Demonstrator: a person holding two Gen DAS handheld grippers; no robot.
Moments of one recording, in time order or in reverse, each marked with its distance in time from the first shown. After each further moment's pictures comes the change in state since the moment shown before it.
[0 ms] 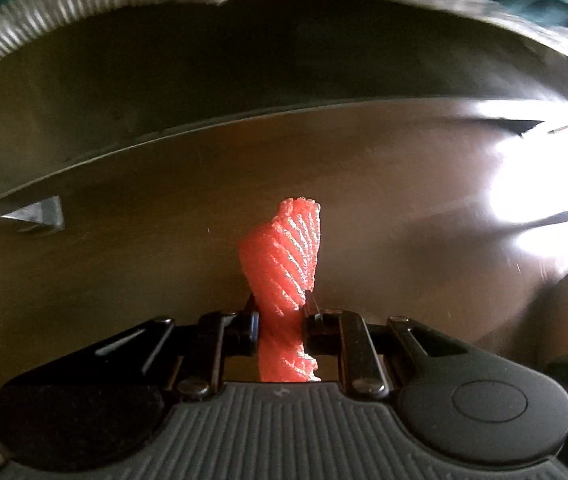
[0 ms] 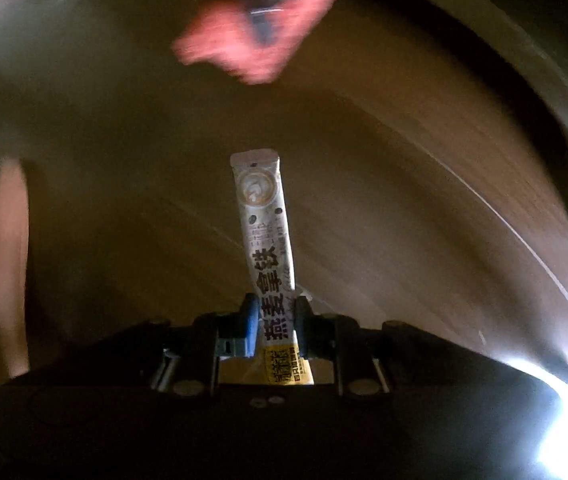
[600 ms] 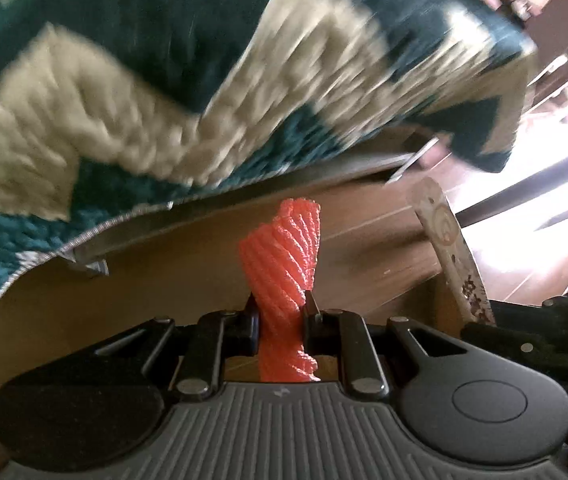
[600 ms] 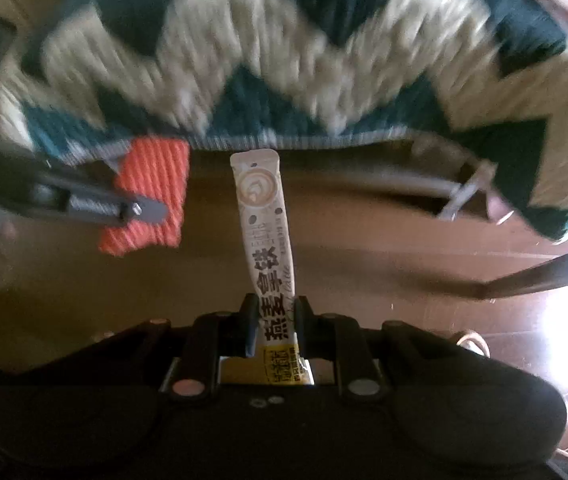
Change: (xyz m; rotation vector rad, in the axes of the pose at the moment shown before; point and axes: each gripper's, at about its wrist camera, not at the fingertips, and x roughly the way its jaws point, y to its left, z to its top) left arm -0.243 -0.091 -0.057 0.108 -0.227 -0.030; right arm -0.262 -0.051 -0.082 0.408 -0.438 0.073
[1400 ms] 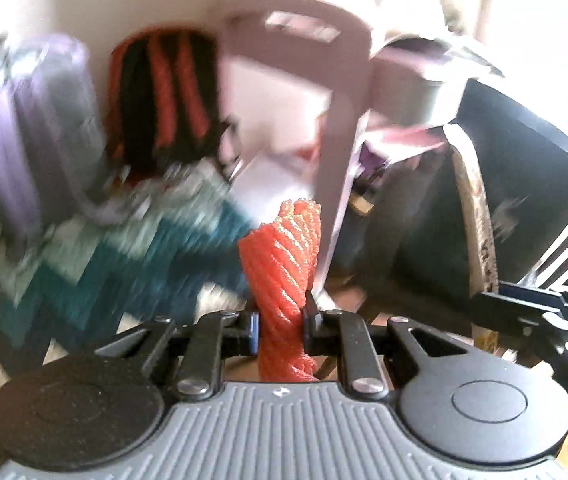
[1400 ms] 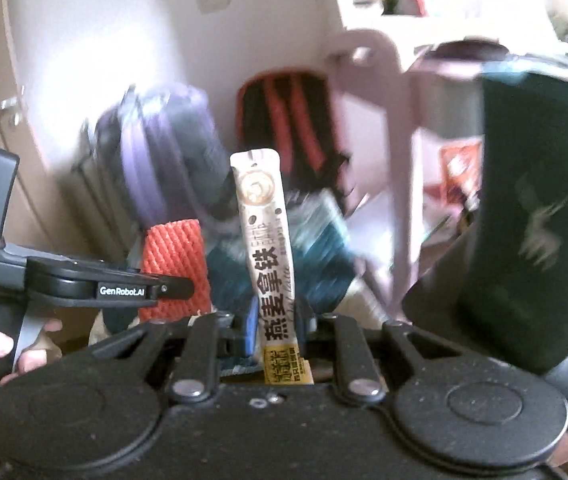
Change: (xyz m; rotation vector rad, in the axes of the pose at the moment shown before) left arm -0.282 -0.241 0.029 0.257 -0.508 -0.053; right arm -0.335 -0.098 -0.043 0.171 -0.677 -0.047
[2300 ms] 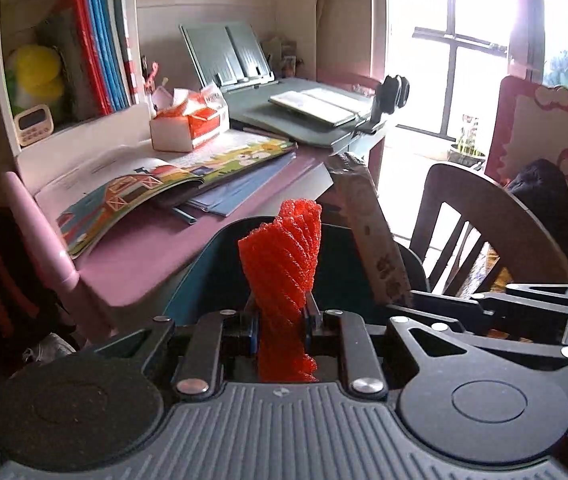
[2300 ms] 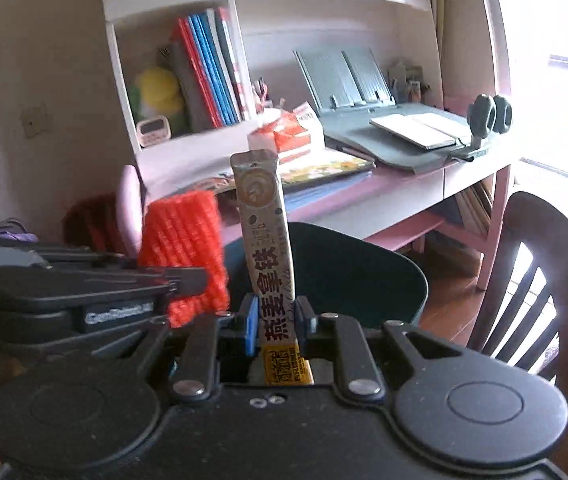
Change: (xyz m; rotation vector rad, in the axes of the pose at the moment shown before) left arm 0.050 -0.260 0.185 0.297 -0.089 -0.228; right arm -0.072 -0.195 0.143 0.151 -0.102 -0.369
